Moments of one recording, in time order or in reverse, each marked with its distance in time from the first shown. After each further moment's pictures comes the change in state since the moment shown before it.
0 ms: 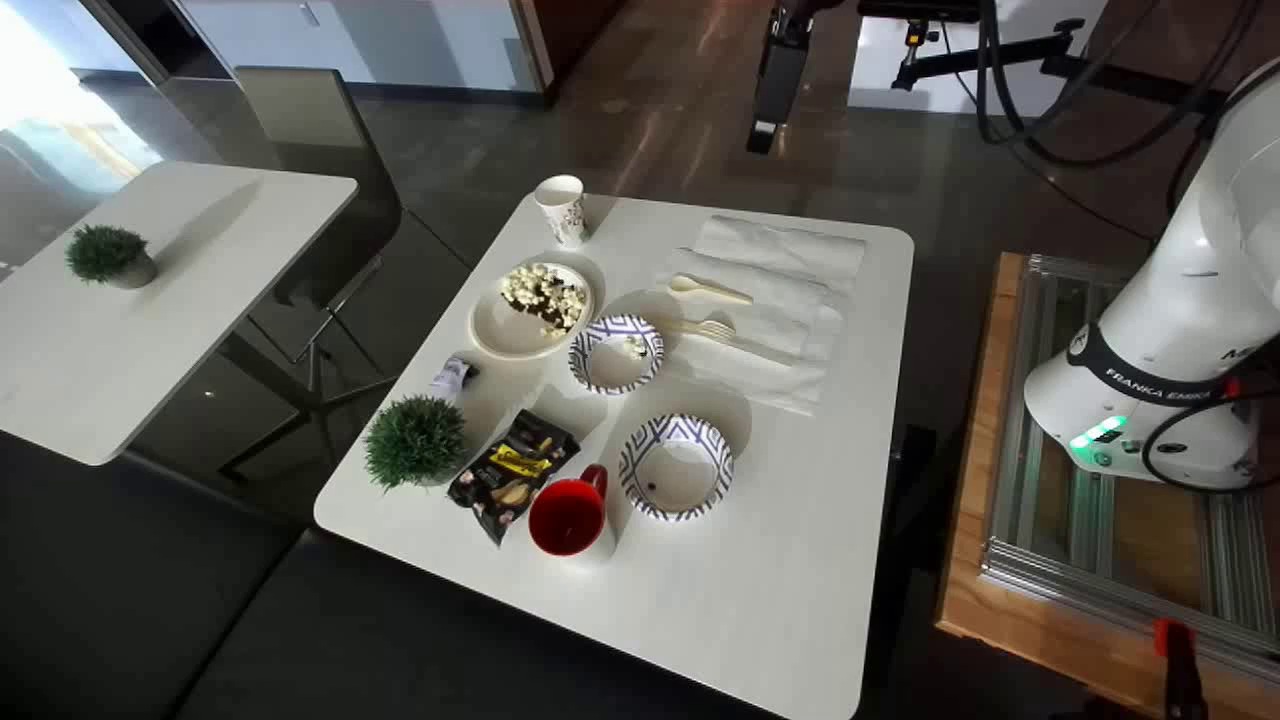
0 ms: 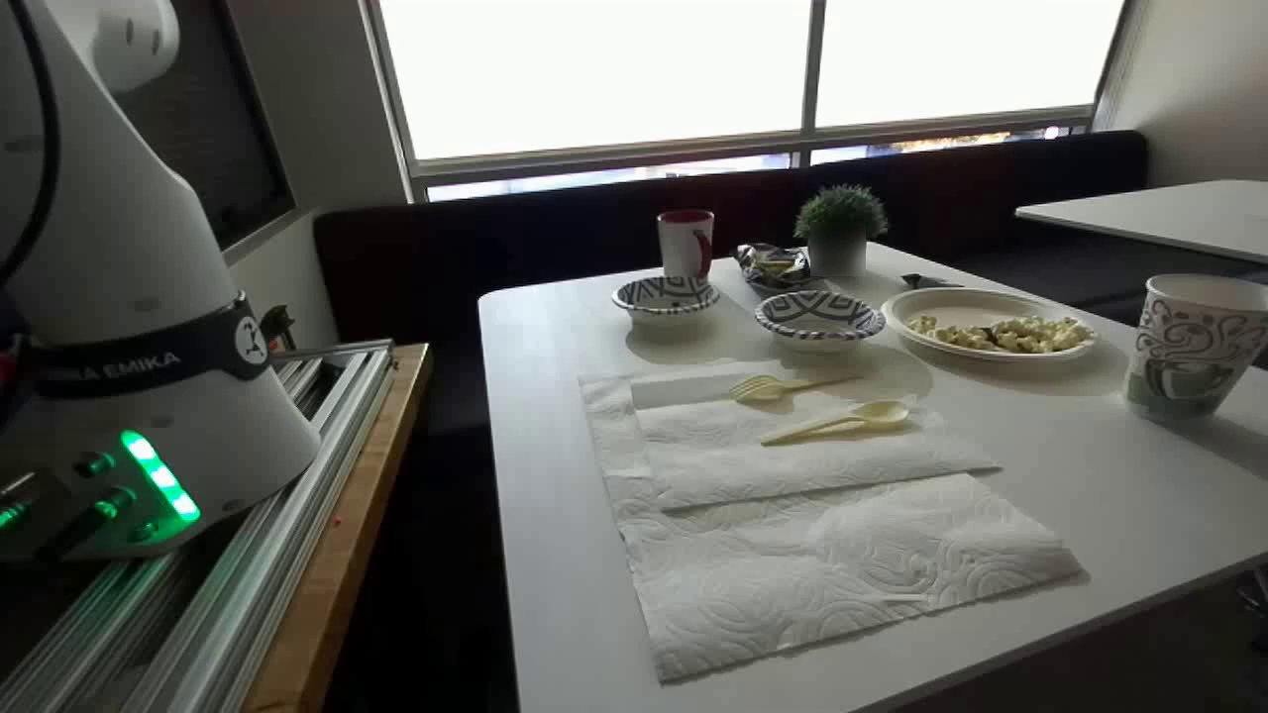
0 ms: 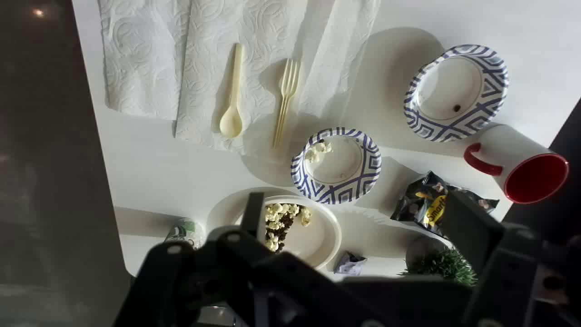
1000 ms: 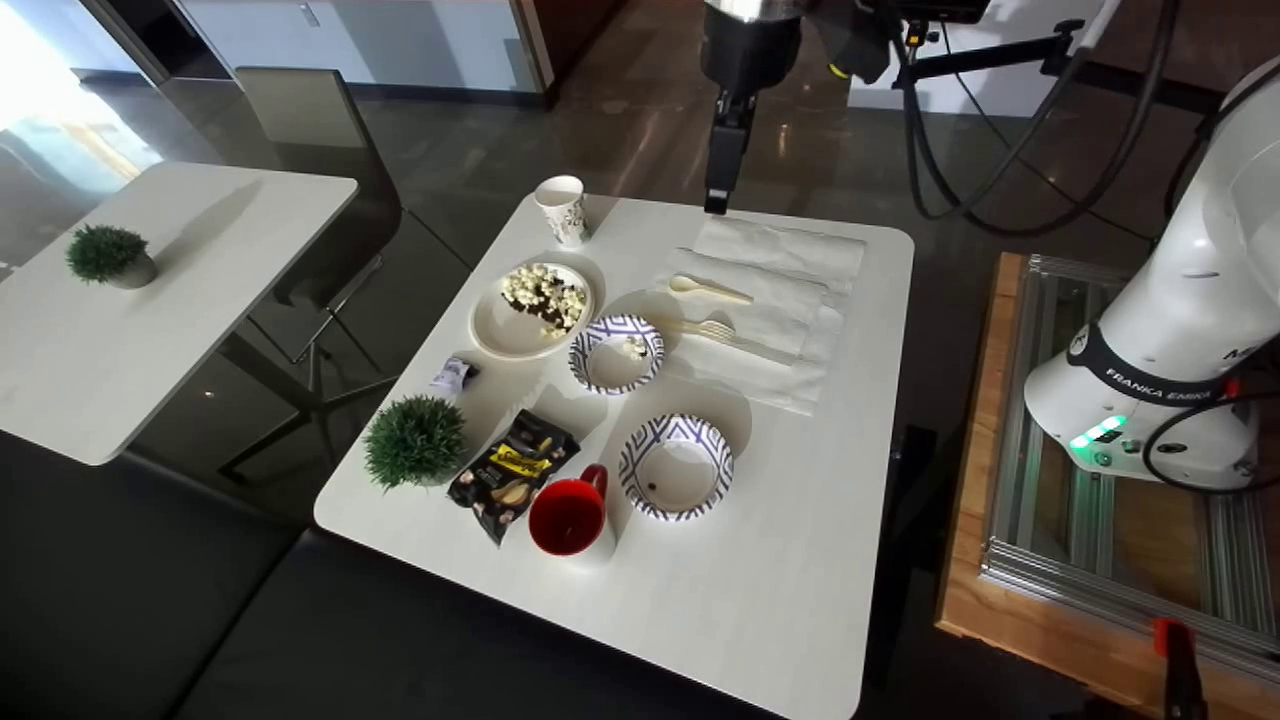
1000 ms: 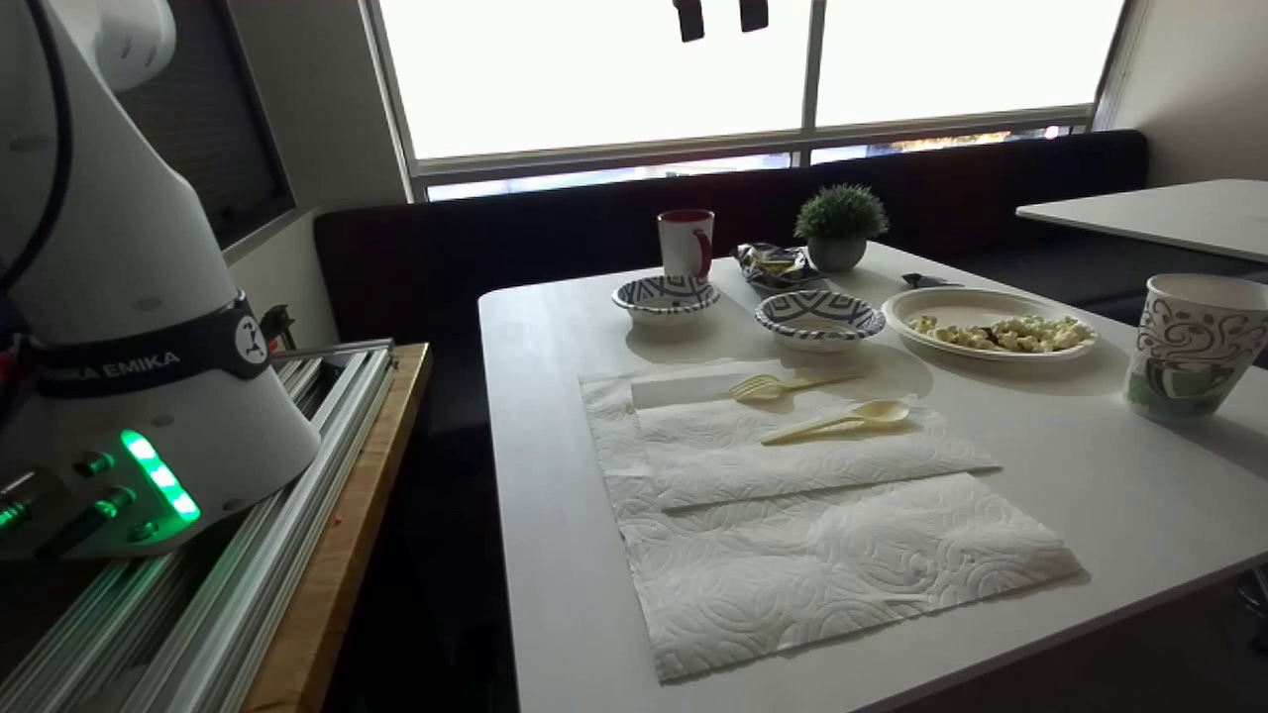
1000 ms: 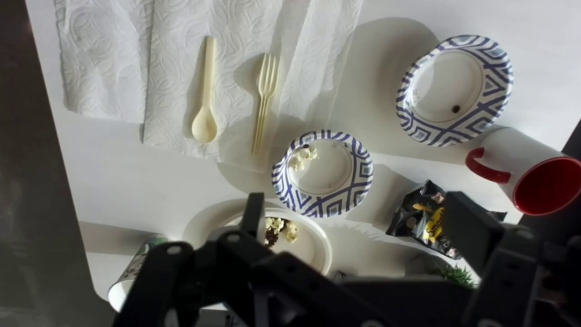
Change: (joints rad) arm 0.025 0.184 0.070 0.038 0.005 0.099 0.087
